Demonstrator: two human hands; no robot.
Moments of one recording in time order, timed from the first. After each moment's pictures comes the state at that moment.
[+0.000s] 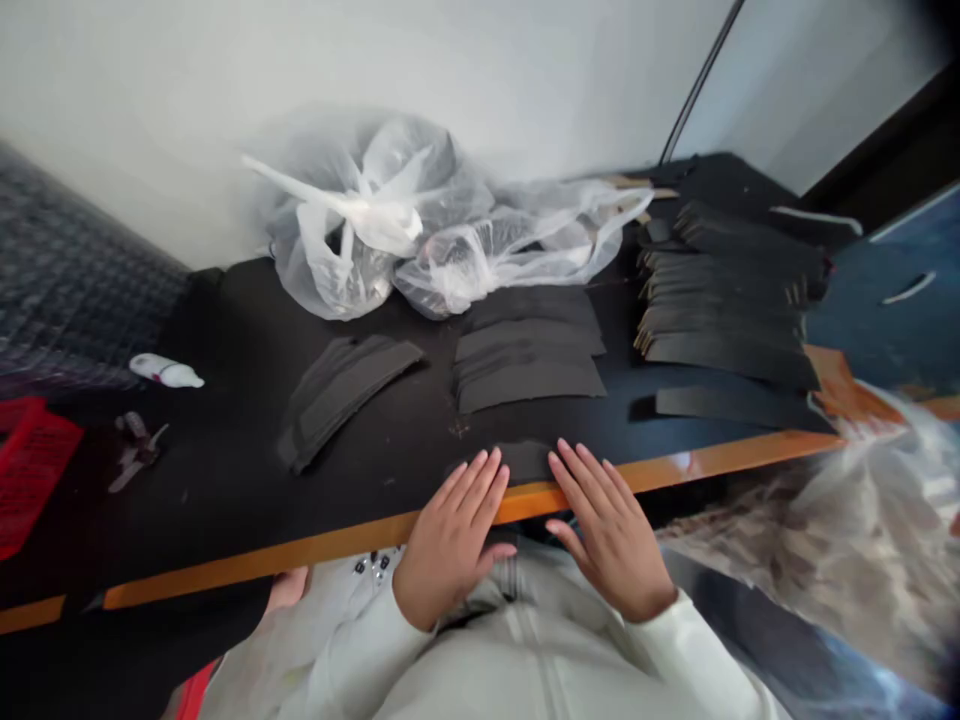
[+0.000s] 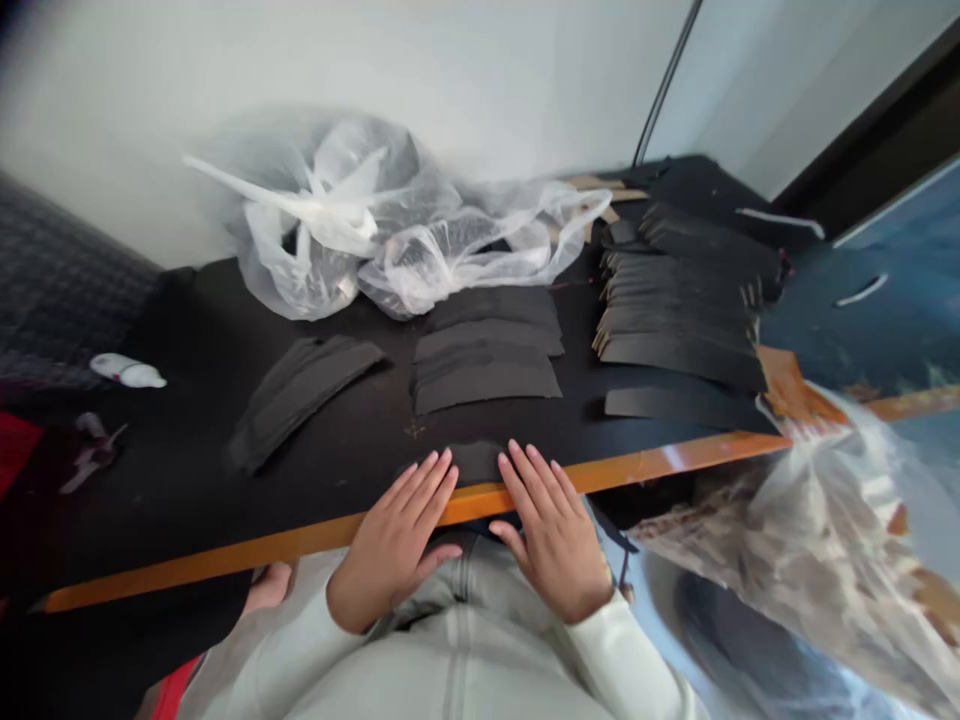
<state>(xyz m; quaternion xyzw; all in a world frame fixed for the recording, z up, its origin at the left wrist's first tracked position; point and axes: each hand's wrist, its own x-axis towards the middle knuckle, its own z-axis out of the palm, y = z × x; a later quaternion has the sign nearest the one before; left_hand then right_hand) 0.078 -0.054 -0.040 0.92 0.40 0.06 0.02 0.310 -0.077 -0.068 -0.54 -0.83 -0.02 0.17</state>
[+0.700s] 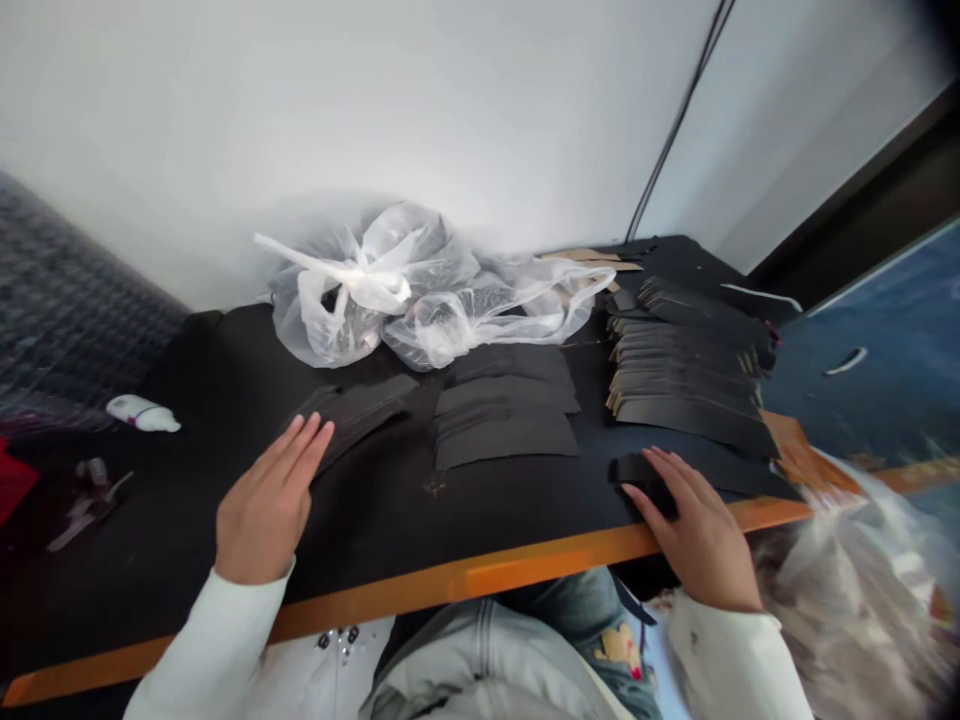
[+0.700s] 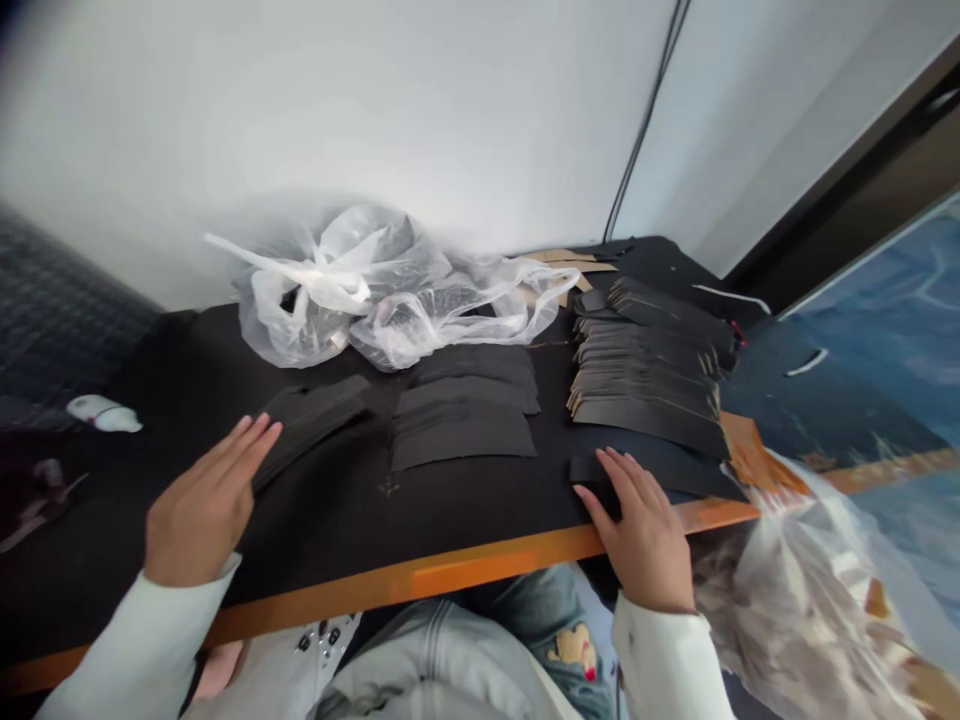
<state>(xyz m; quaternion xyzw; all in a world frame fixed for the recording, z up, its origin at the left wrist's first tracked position) -0.041 0.029 0.011 0.82 0.50 0.20 -0.21 0.425 -0.011 -0.074 -0.65 -0.69 -0.12 0.29</state>
